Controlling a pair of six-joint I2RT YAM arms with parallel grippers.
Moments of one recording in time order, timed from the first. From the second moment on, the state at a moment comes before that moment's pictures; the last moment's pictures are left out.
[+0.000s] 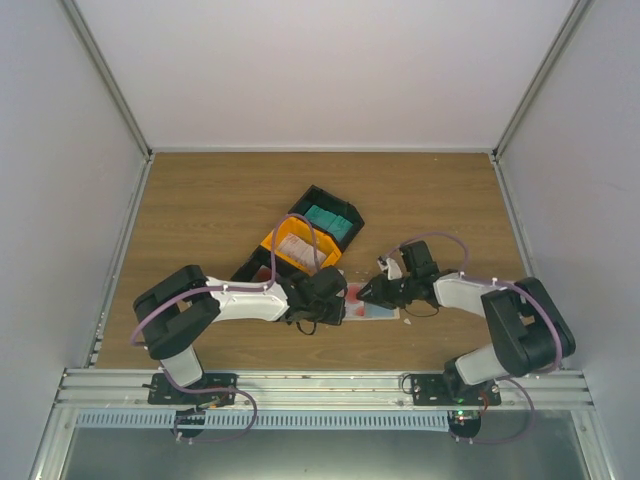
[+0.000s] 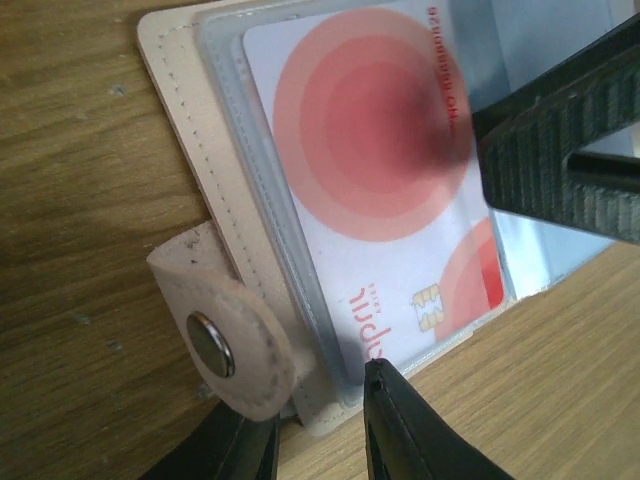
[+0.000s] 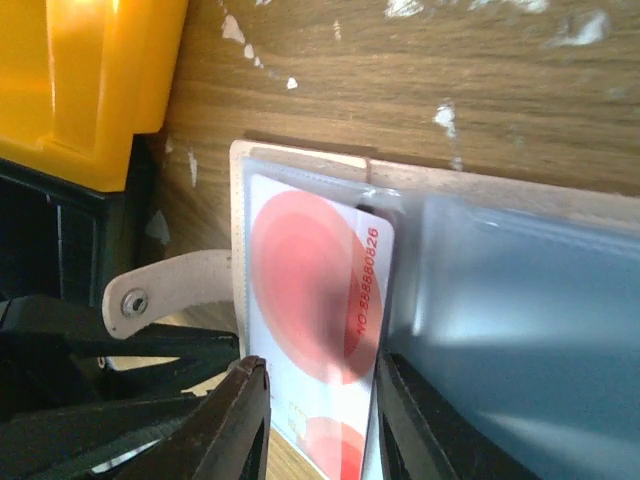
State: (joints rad) left arm -1.02 1.70 0.86 -0.17 0.05 -0.79; right arm 0.36 1.49 0.50 -0.07 -0.72 0.53
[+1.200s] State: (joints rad) left arm -1.02 1.50 0.99 -0.45 -0.01 -0.70; right arm 0.45 1.17 0.67 -0.47 0.02 0.50
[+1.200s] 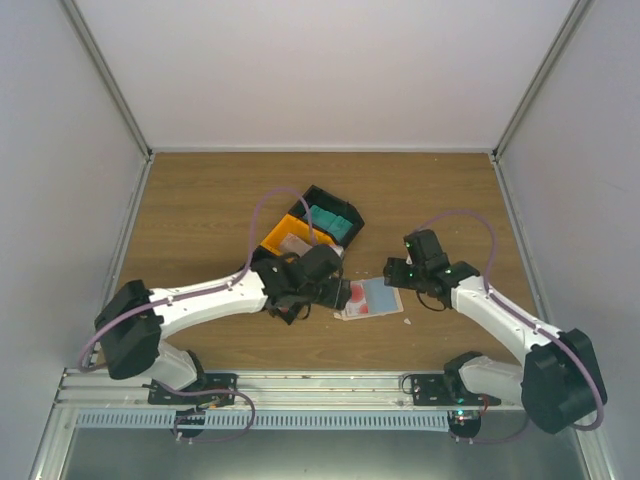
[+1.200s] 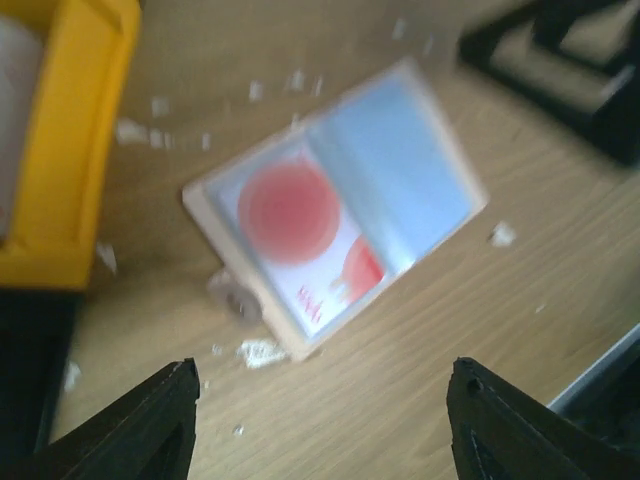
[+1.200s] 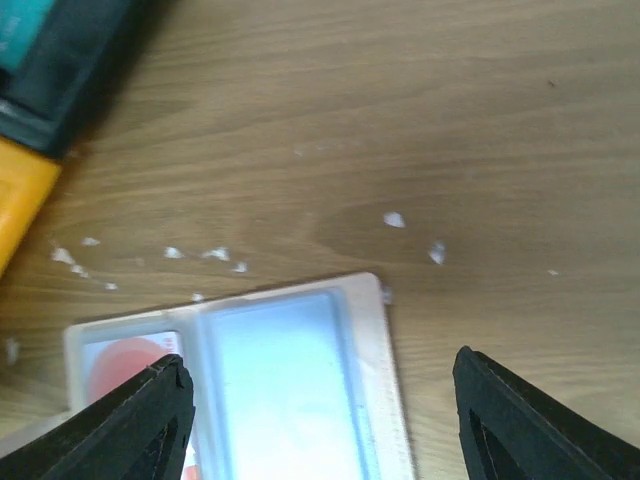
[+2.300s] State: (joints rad) left arm -0.67 1.75 1.40 -0.49 0.13 -0.41; right arm 0.39 1.18 0.48 -0.35 -0.33 0.52
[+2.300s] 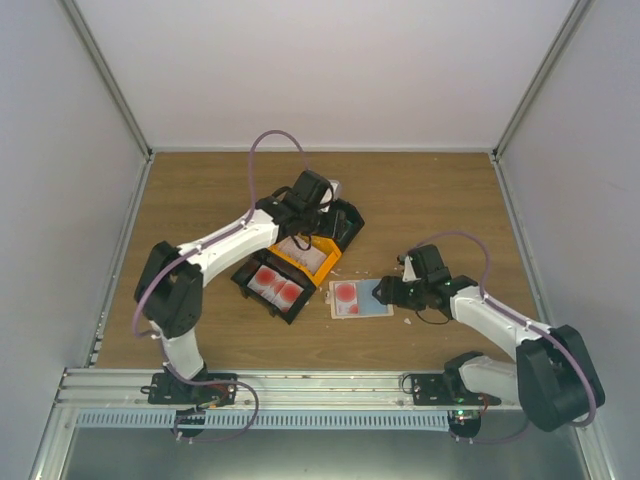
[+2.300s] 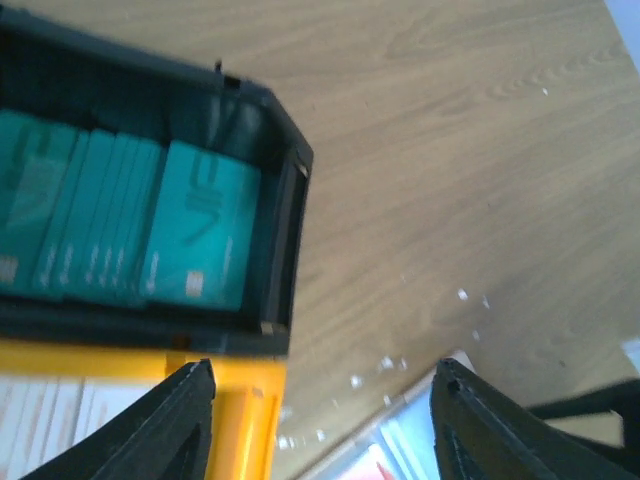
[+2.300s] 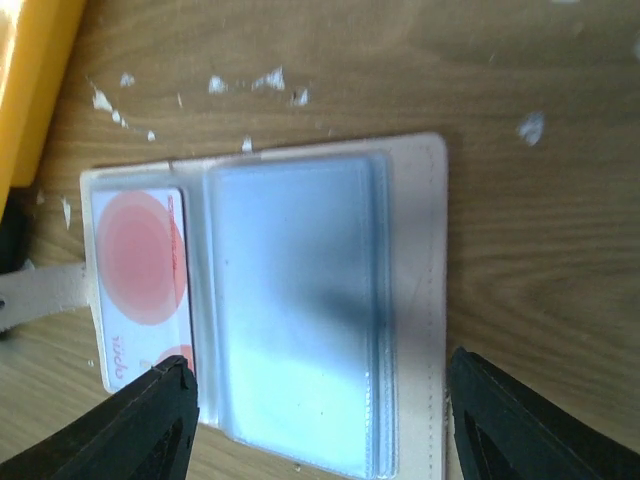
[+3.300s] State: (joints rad) left arm -0.62 2.34 1.94 -0.65 0.02 -0.31; right arm 0.38 1.58 0.80 -0.14 -0.25 0.56
